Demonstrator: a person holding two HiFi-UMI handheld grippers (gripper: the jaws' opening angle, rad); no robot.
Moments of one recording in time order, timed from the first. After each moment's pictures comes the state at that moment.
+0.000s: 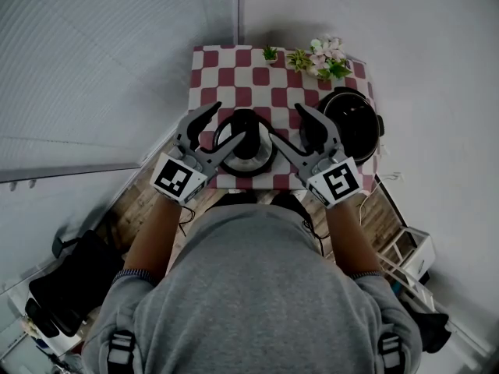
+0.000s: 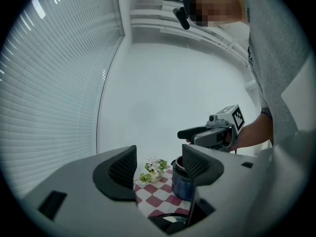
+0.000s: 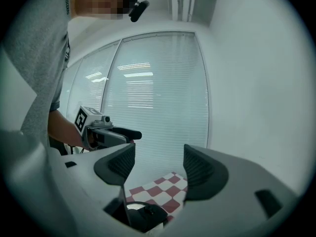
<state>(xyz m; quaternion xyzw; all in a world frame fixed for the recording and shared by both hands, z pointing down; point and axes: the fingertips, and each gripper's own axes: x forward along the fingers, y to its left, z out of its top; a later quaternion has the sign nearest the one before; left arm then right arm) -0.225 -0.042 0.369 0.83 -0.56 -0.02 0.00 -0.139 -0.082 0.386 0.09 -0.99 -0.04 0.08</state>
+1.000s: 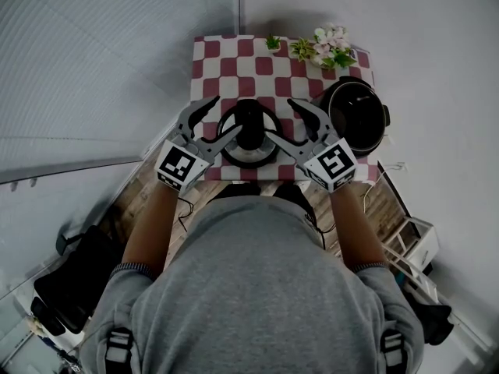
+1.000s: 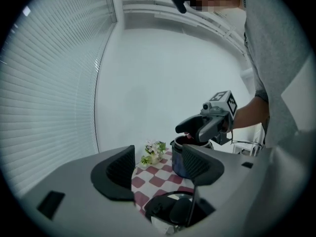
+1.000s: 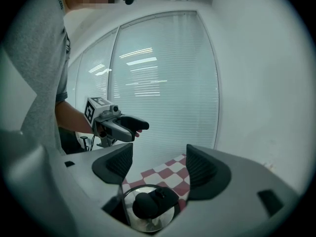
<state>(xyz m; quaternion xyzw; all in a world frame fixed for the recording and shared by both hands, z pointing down) -0.237 -0.042 0.423 0.84 -0.54 0.06 0.02 -0.154 -0.073 0.443 0.04 -0.98 -0.01 0.17</state>
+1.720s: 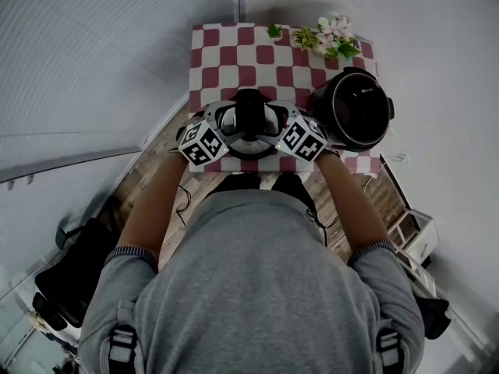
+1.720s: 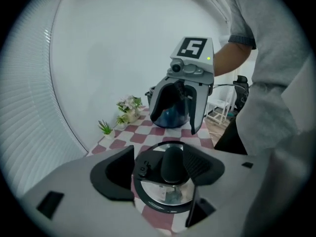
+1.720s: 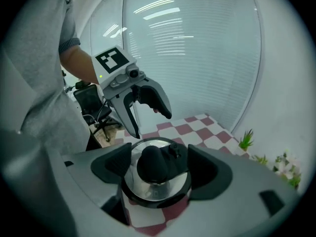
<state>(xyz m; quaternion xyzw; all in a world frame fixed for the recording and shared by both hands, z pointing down) -0.199 -0.046 0.593 0.87 -0.39 0.30 0.07 -0.171 -0.050 0.600 -0.09 -0.91 -0.05 0.40</state>
